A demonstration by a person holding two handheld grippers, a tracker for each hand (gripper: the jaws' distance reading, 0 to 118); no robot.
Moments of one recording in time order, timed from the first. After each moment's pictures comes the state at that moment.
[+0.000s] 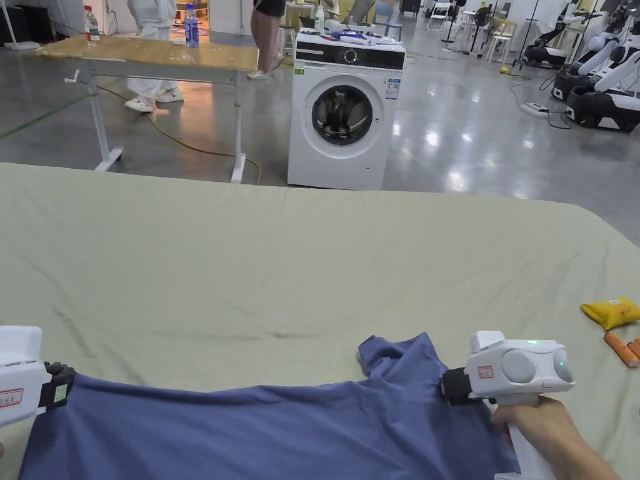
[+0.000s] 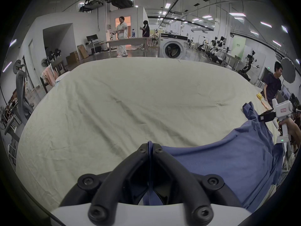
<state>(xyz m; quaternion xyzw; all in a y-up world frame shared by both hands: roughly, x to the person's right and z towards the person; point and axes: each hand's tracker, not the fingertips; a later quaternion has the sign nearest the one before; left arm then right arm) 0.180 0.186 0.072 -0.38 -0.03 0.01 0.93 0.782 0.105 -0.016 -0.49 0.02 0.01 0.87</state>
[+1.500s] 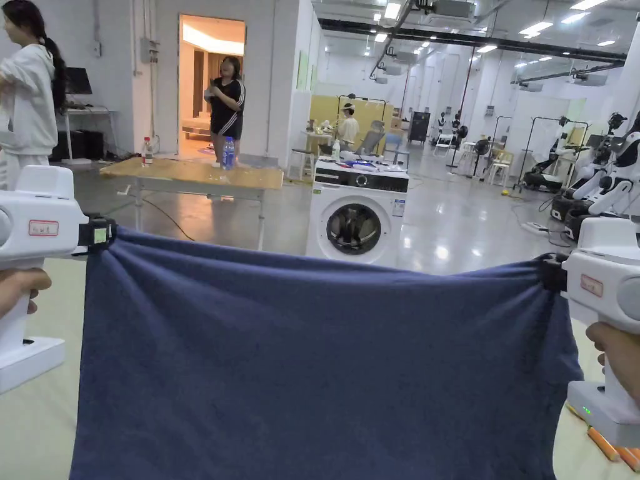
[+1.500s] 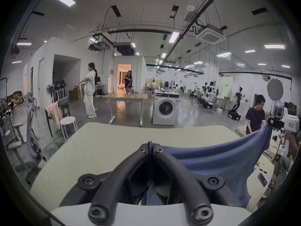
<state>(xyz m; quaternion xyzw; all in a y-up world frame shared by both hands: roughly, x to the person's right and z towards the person) 0.161 0.462 0.129 -0.13 -0.05 0.03 0.99 0.755 0.468 0.157 -0.09 -0.06 0.07 0.99</state>
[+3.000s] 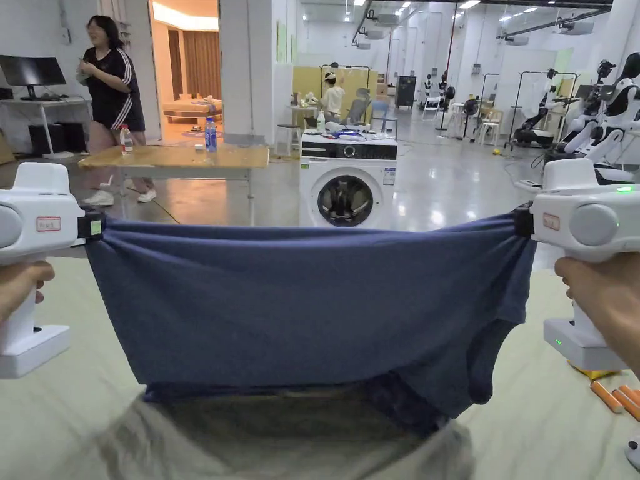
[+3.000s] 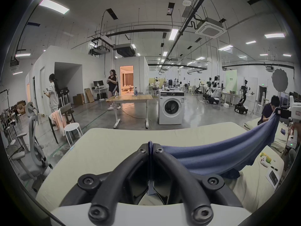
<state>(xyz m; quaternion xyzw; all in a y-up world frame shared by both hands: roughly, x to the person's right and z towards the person) 0.182 0.425 0.084 -0.13 -0.03 0.00 0.99 0.766 0.445 0.103 -0.12 -0.08 0.07 0.99</state>
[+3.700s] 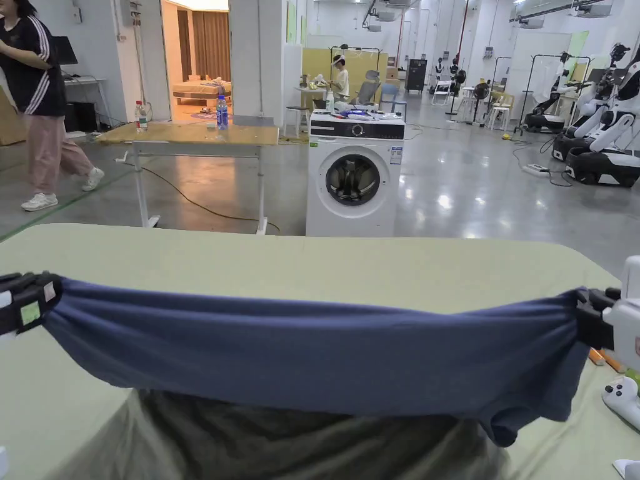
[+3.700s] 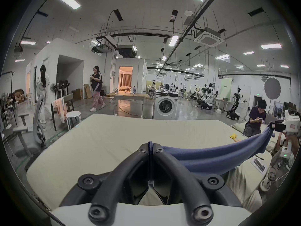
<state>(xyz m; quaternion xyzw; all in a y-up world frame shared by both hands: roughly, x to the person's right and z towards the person) 0.134 0.347 0.303 -0.12 -0.04 0.05 0.99 0.751 0.364 0.341 -0.15 -0.05 0.07 0.99</state>
